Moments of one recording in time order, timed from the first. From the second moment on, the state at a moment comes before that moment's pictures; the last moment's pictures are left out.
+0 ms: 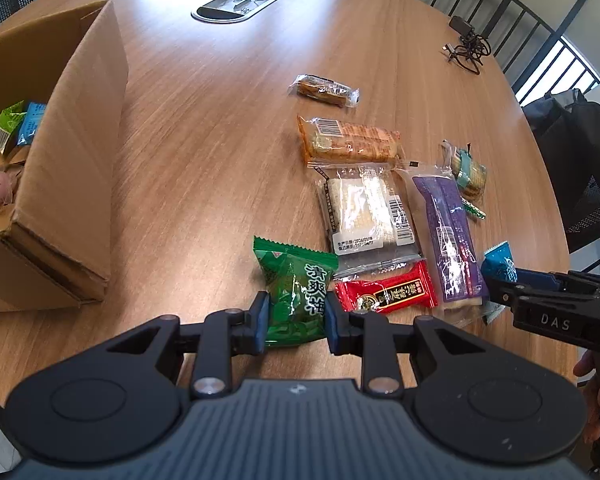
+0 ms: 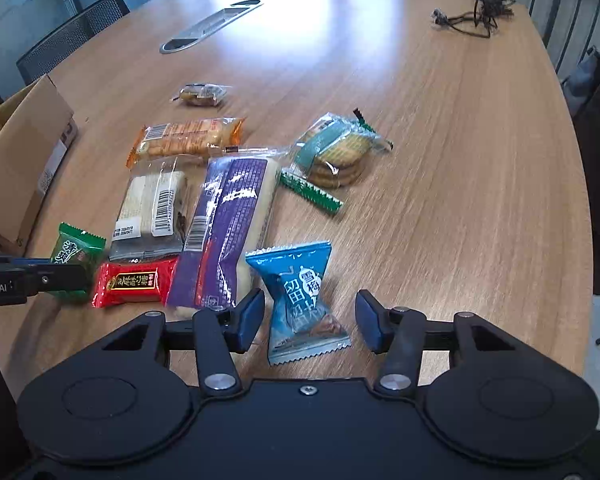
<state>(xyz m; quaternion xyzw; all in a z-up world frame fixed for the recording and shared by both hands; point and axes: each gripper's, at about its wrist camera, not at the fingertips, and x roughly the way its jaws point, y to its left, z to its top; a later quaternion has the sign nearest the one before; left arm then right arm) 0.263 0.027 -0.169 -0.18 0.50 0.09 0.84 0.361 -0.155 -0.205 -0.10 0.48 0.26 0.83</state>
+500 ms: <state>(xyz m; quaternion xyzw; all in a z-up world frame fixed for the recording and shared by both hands) 0.268 0.016 -0.173 -0.15 0.51 0.10 0.84 0.340 -0.164 -0.180 -0.13 0.49 0.27 0.82</state>
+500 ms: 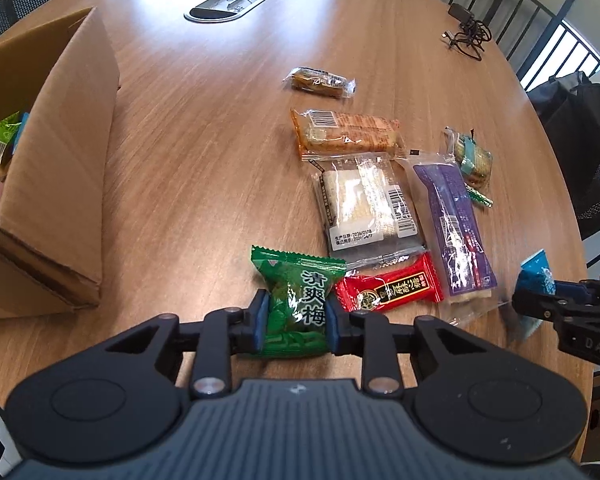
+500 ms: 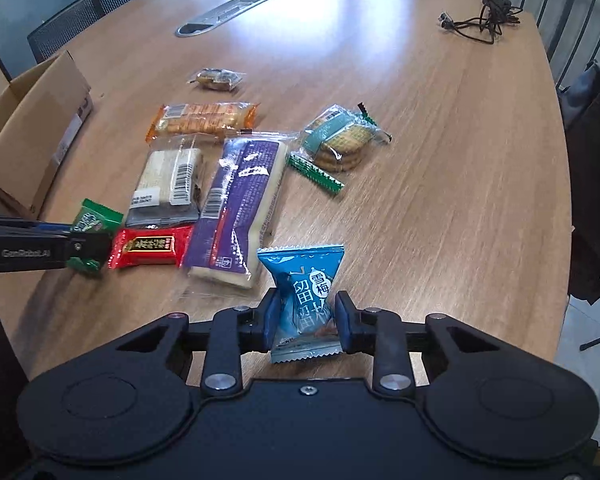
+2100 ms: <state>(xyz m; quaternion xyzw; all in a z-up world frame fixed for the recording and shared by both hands) 0.220 0.066 -0.057 -0.18 0.39 0.11 0.90 0.292 -0.088 -0.059 -0.14 0.38 0.33 0.85</state>
